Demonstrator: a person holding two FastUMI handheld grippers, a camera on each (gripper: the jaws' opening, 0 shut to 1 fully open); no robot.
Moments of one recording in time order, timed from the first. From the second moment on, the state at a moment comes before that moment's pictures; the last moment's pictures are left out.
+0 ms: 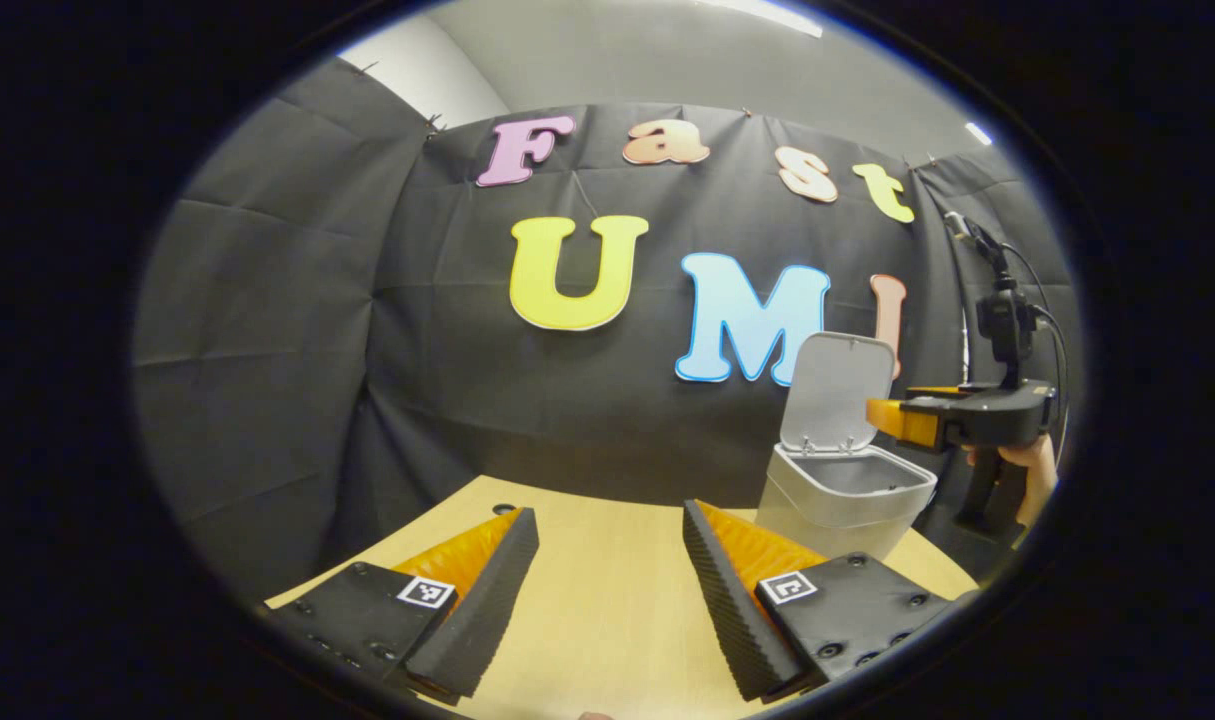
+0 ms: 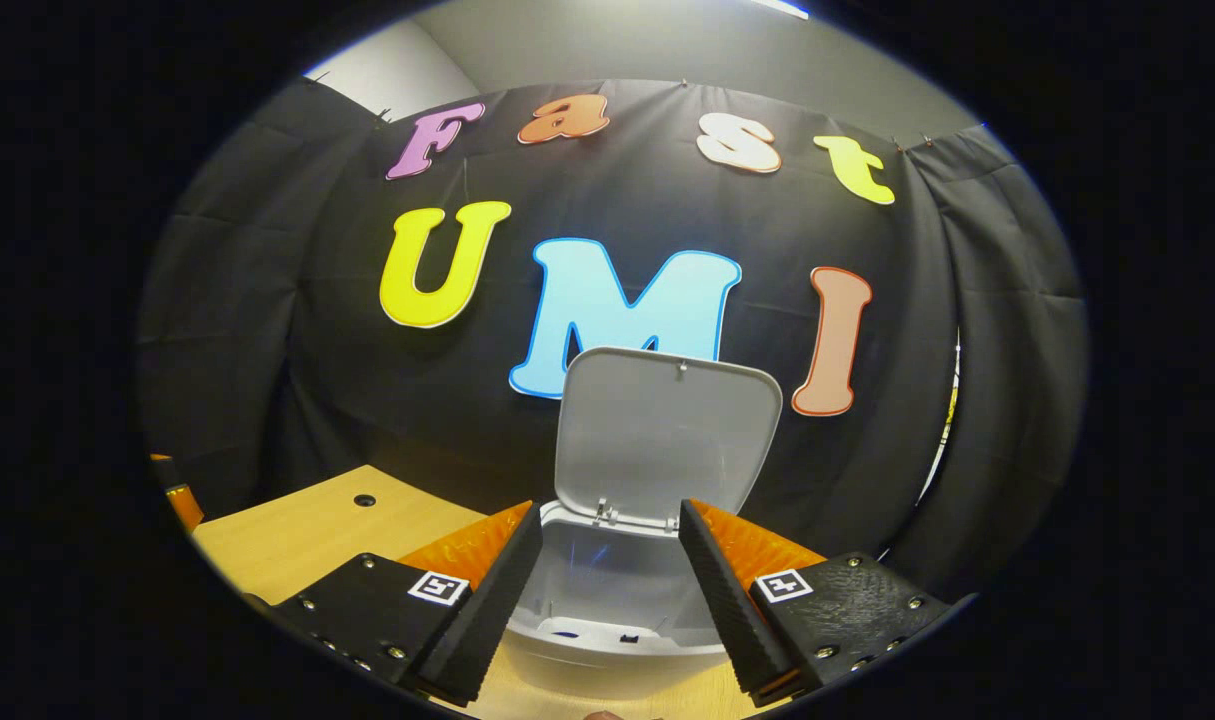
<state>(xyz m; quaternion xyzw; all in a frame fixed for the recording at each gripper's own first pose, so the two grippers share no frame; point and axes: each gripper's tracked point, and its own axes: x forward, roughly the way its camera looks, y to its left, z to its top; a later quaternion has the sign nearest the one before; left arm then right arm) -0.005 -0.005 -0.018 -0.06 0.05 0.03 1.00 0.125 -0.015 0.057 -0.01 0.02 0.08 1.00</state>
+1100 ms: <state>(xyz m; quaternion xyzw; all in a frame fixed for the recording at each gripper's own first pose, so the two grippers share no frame) 0.001 -0.005 -0.015 -0.05 0.05 0.05 1.00 0.204 -0.044 0.150 0.00 -0.02 0.05 1.00</state>
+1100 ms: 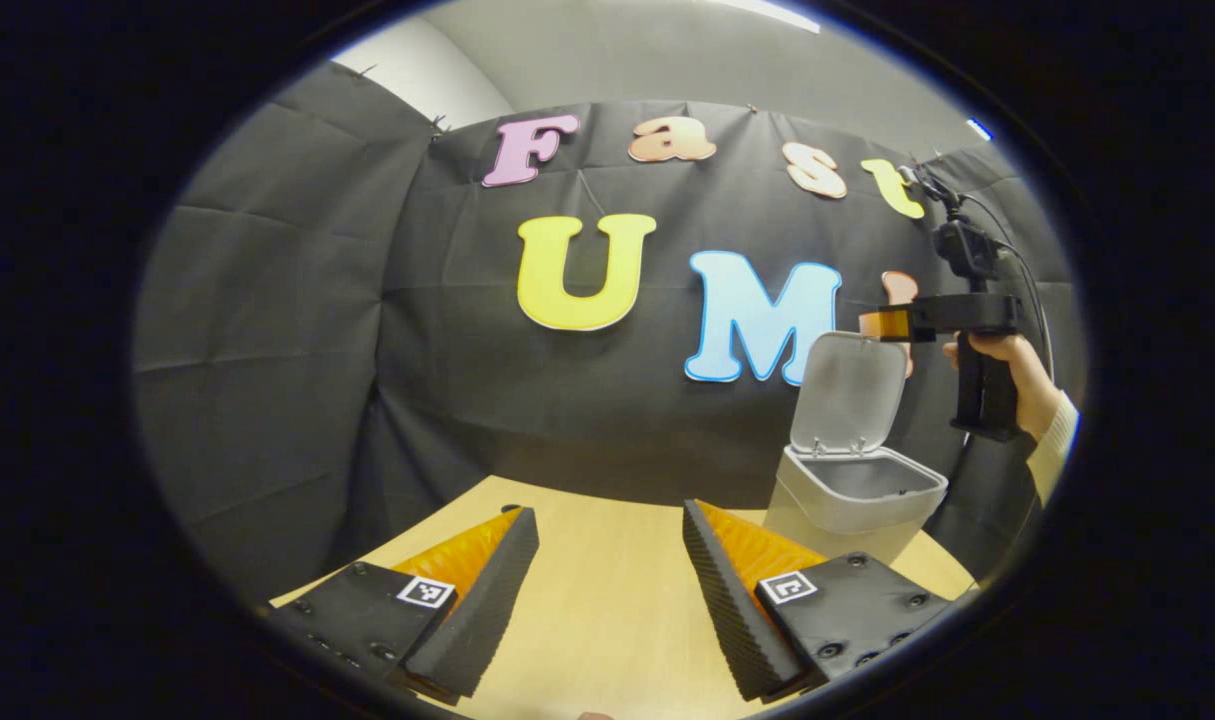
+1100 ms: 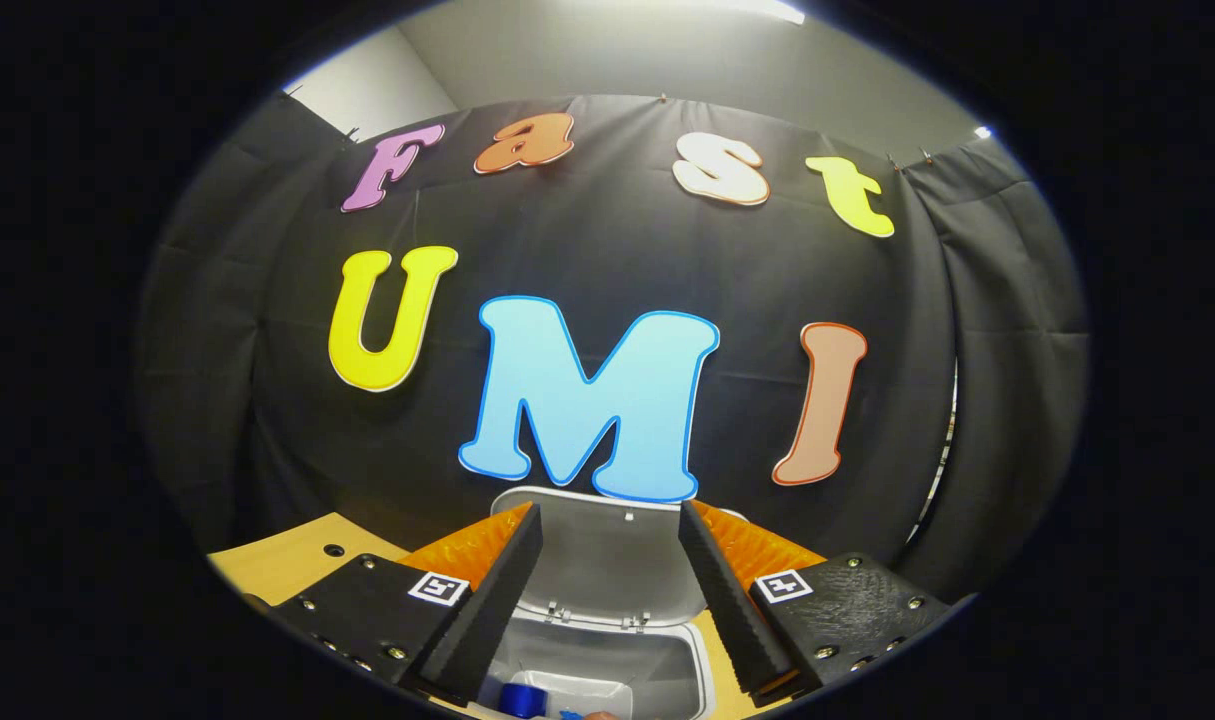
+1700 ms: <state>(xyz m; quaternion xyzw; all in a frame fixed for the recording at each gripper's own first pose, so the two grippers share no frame) 0.003 0.016 -0.014 -0.06 0.05 0.07 0.99 0.261 -0.048 0.156 0.01 0.00 0.03 1.00</state>
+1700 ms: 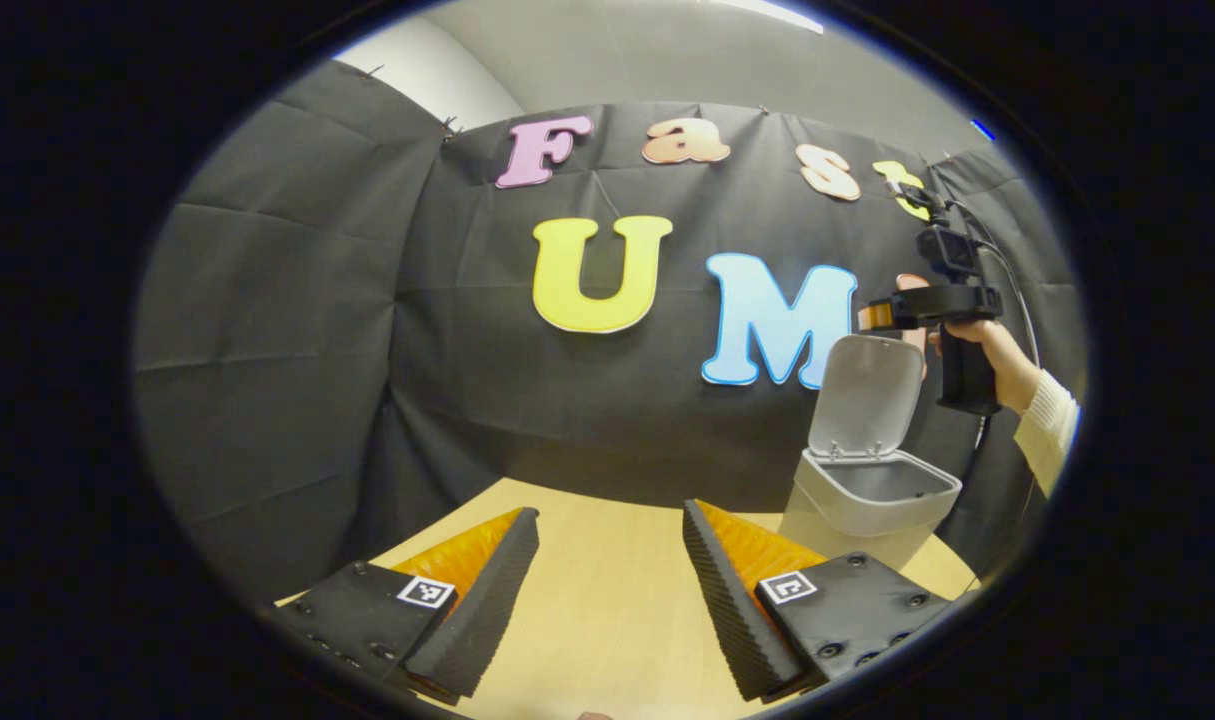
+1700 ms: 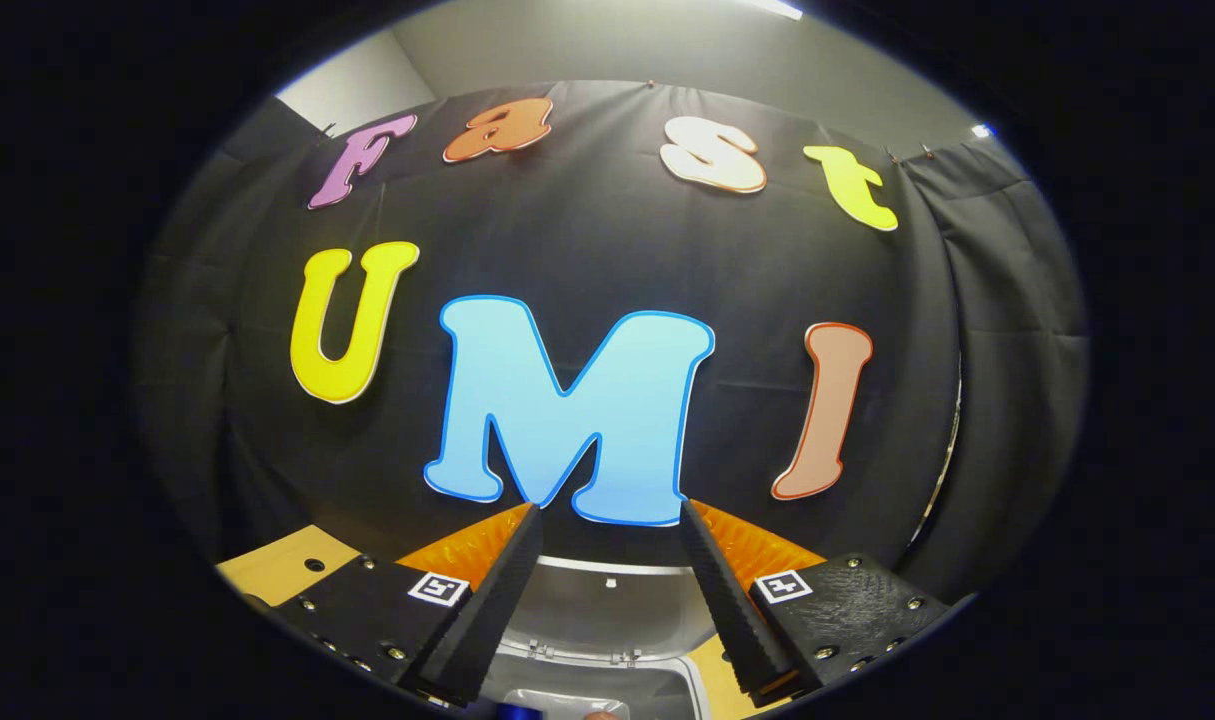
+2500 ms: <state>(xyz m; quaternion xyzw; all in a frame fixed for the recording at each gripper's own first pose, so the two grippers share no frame) 0.011 -0.003 -0.019 -0.05 0.04 0.06 1.00 0.247 -0.050 0.144 0.03 -0.01 0.05 1.00</state>
